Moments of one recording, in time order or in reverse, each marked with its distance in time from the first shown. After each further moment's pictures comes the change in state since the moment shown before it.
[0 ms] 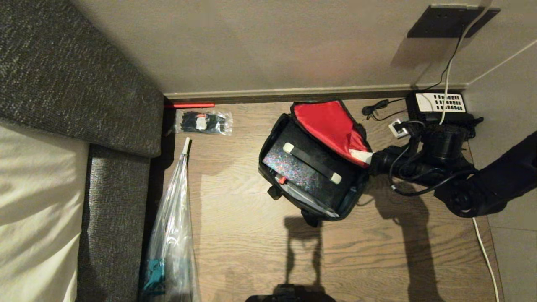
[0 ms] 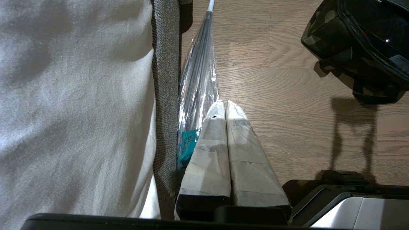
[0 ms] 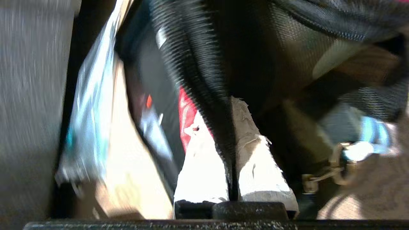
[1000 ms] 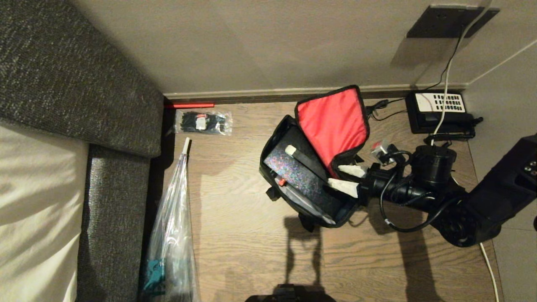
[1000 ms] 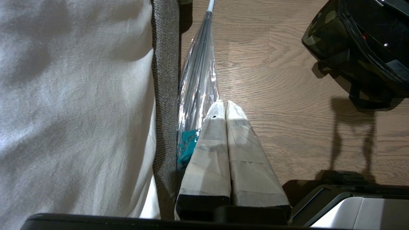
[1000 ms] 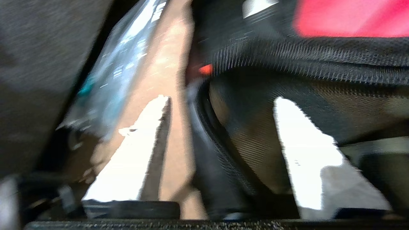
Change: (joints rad) left arm 0.000 0.000 0.000 0.000 0.000 0.000; right arm 0.110 0.019 0.179 -0.195 0.079 -0.223
